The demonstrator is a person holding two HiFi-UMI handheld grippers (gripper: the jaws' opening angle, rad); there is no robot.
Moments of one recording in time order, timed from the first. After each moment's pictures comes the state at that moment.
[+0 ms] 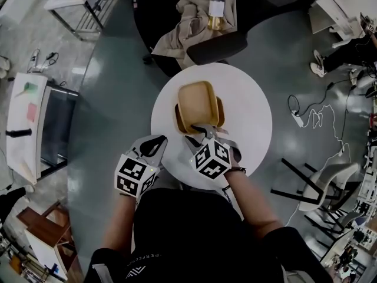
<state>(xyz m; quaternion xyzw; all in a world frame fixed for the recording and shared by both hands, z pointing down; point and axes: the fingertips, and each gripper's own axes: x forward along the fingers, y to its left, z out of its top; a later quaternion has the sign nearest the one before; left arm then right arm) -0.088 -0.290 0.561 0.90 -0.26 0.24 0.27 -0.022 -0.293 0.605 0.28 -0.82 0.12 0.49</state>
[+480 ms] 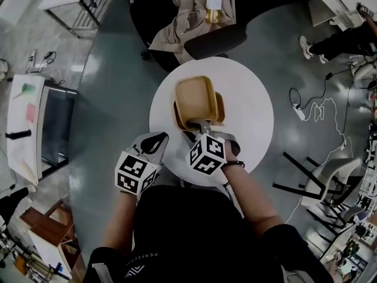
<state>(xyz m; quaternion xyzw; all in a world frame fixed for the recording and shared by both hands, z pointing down) -0.078 -0.289 0.568 0.90 -0.24 0.24 0.28 -0.026 -0.296 0.617 0.25 -0.81 0.09 0.52</state>
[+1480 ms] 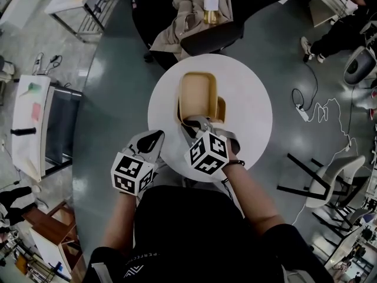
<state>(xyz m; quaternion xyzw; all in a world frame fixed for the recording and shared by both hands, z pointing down) -0.082 -0.274 0.545 0.90 -0.29 0.23 0.26 -0.030 -0.290 0.574 0.29 -0.84 0.07 0.46</state>
